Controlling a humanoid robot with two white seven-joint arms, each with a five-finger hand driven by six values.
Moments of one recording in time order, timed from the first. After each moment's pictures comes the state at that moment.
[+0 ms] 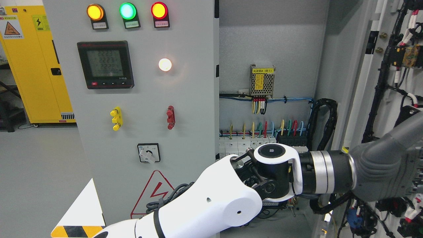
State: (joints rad) left arm -1.40 -0.16 -0.97 -1.27 1.27 0.29 -0.43; right arm 0.05 0.12 0.15 -0.12 -0.10 0.06 0.00
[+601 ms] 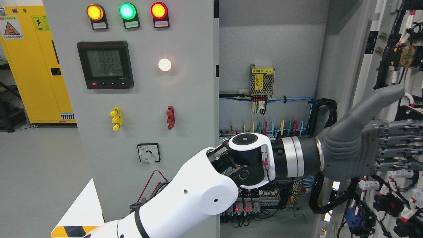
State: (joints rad) left arm -1.29 -0.02 -0.87 -1.36 1.27 0.37 -0.42; right arm 0.05 0.12 0.15 -0.12 -0.10 0.06 0.00
